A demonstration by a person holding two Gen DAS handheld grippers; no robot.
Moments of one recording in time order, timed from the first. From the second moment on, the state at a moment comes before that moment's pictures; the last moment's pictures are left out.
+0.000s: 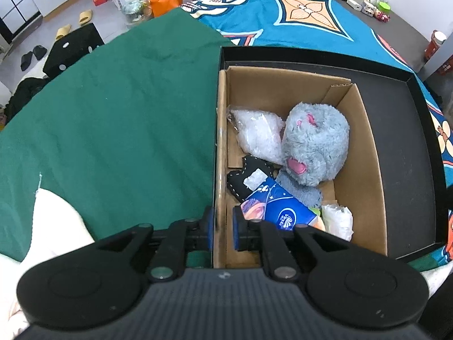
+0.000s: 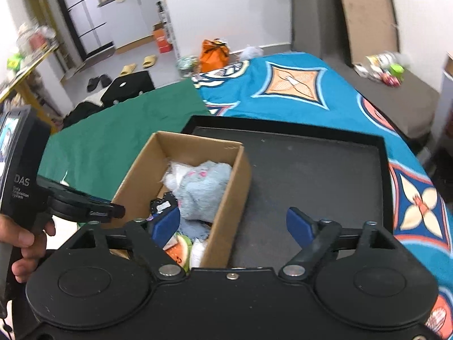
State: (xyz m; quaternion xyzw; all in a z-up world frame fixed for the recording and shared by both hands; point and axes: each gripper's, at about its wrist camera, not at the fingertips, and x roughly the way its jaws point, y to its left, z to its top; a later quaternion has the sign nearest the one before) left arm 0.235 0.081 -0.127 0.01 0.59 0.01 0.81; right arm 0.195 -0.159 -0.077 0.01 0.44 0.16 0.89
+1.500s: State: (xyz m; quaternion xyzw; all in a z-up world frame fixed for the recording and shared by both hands) left arm 0.158 0.015 0.023 0.01 0.49 -0.01 0.87; right arm 0.148 -0.268 -0.024 0.13 0.42 0.10 0.89
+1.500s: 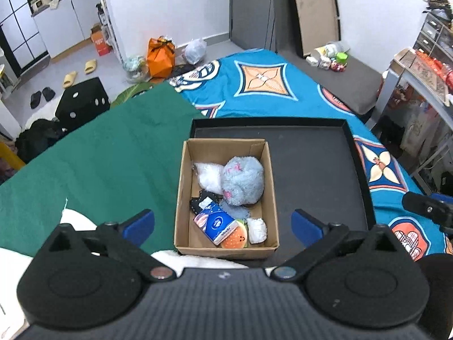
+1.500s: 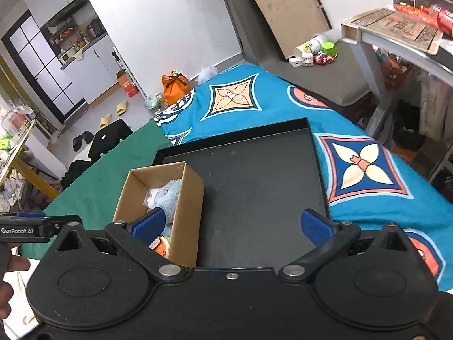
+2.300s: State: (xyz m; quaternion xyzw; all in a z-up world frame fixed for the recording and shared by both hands) left arm 0.102 0.021 0.057 -0.02 0.41 -0.04 0.91; right arm 0.098 -0.263 0.005 0.09 0.41 0.06 0.91
